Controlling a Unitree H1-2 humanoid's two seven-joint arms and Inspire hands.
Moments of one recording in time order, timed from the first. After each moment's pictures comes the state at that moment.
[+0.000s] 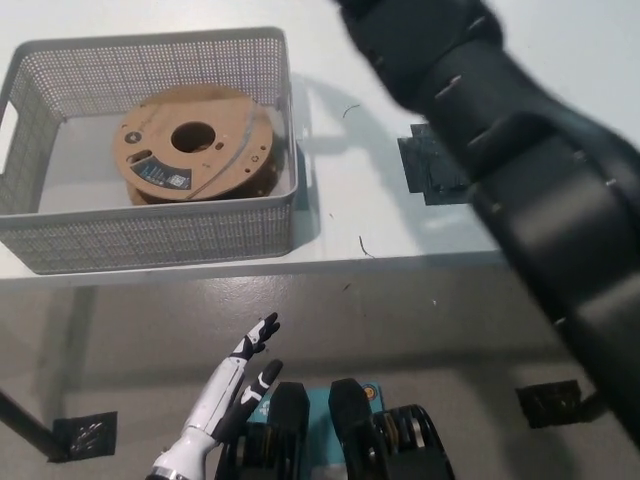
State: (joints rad) left_arm -0.15 0.15 -0.21 0.38 0.26 -0.43 0.05; right_arm -1.68 -0.01 0.24 1.37 -0.10 0.11 0.21
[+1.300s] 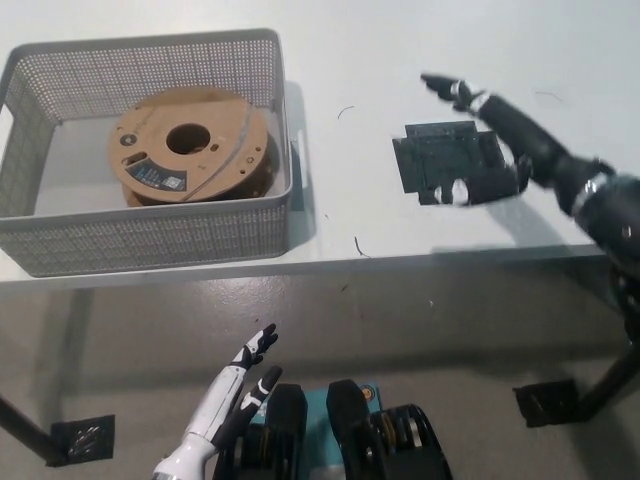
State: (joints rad) left_arm -0.15 0.15 -0.21 0.43 0.26 -0.42 0.05; right_arm -0.68 -0.38 0.24 0.07 -0.12 0.21 0.37
